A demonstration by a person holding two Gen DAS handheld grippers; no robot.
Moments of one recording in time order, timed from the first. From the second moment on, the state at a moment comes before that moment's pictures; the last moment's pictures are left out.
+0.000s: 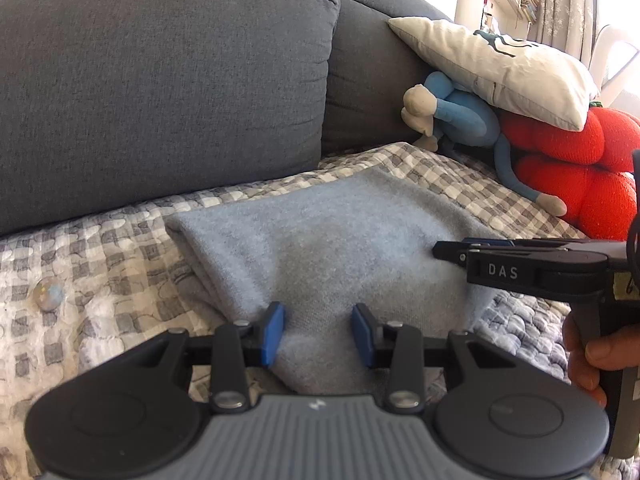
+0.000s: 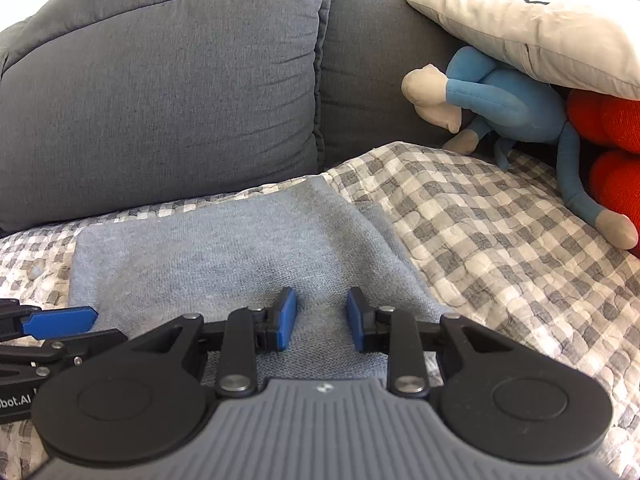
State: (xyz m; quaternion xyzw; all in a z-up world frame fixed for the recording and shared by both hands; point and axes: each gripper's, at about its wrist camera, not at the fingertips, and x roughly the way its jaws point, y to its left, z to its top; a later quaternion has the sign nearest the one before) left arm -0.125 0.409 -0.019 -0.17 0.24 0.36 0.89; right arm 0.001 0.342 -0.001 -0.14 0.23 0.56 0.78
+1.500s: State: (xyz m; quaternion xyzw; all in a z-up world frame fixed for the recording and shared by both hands) left arm -0.169 0.349 0.003 -0.18 0.26 0.35 0.88; right arm -0.083 0.242 0.035 -0.06 0.30 0.51 0.80
